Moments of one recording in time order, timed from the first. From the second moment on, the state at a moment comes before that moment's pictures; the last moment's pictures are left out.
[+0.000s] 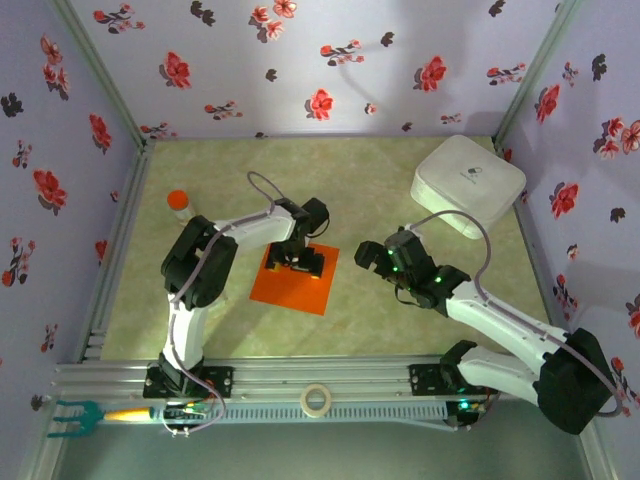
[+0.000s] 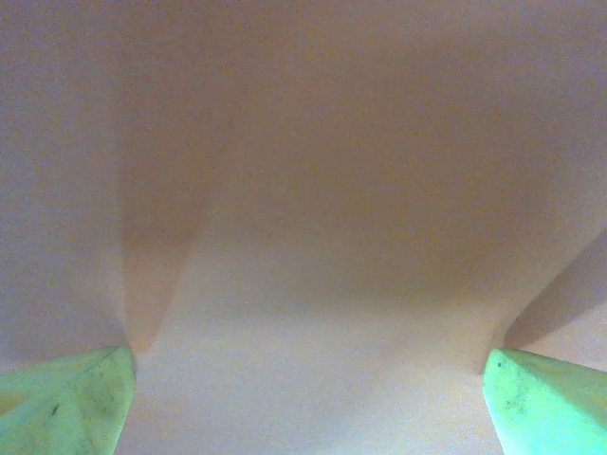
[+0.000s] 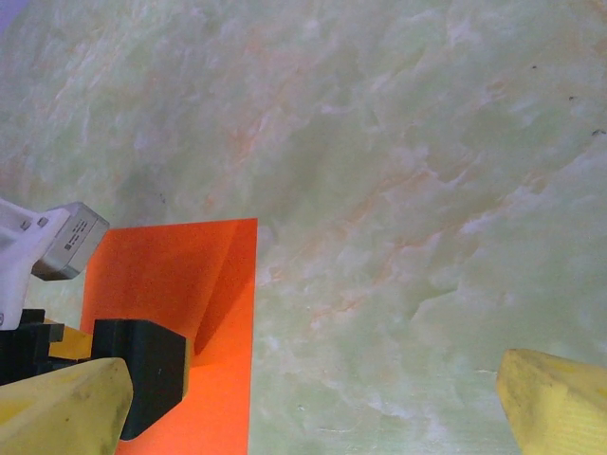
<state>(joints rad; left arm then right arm) -0.76 2.03 1.45 -0.99 0.00 -0.53 0.67 1.05 0.60 -0.34 0.13 0.95</state>
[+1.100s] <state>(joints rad) -0.76 2.02 1.42 -0.96 0.00 -0.55 0.67 1.07 0.62 -0.41 0.19 1.01</state>
